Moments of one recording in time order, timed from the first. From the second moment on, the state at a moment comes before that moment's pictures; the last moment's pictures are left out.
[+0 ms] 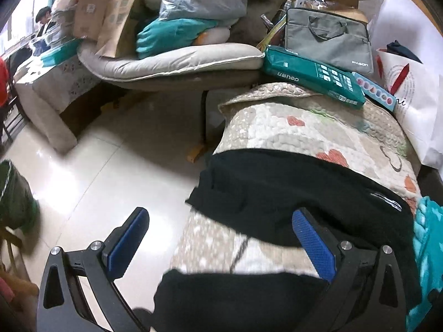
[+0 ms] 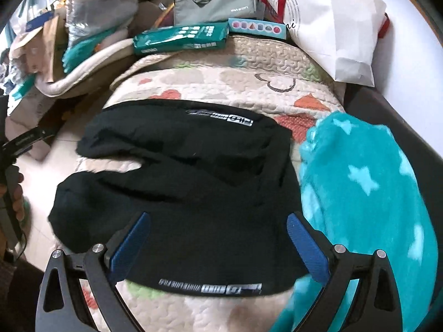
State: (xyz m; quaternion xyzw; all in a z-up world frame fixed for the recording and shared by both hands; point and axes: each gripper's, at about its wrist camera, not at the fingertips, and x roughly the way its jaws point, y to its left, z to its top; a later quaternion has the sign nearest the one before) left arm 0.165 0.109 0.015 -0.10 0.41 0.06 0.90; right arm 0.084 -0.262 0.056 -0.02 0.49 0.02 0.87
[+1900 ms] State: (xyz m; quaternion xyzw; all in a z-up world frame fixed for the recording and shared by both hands) left arm 0.221 0.103 0.019 -0.04 0.40 -0.12 0.91; right arm 0.201 -0.209 0.035 -0.08 0.50 0.15 0.85
